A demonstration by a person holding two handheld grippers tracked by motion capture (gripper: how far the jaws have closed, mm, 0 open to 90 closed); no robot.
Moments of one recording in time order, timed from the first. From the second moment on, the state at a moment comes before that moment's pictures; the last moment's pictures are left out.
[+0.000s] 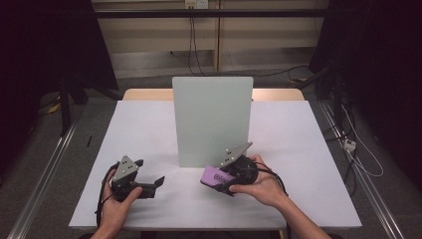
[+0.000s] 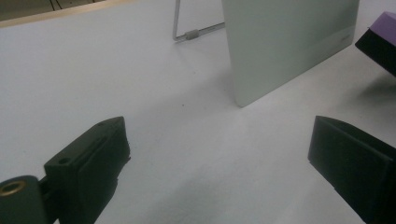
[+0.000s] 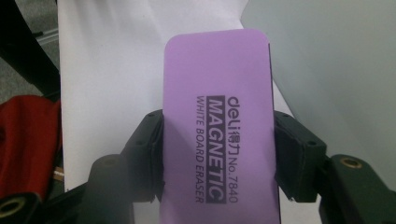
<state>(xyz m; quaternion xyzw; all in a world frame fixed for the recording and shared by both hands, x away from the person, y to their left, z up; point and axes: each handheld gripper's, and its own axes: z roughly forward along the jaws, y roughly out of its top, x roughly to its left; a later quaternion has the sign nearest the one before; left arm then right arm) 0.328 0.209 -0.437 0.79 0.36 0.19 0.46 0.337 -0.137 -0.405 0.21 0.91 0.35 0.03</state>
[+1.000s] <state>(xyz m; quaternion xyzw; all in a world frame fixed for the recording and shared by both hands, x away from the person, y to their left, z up) 0.330 0.208 -0.437 0.80 0.35 0.19 0.45 0.339 -0.115 -0.423 0.19 0.93 0.30 0.00</state>
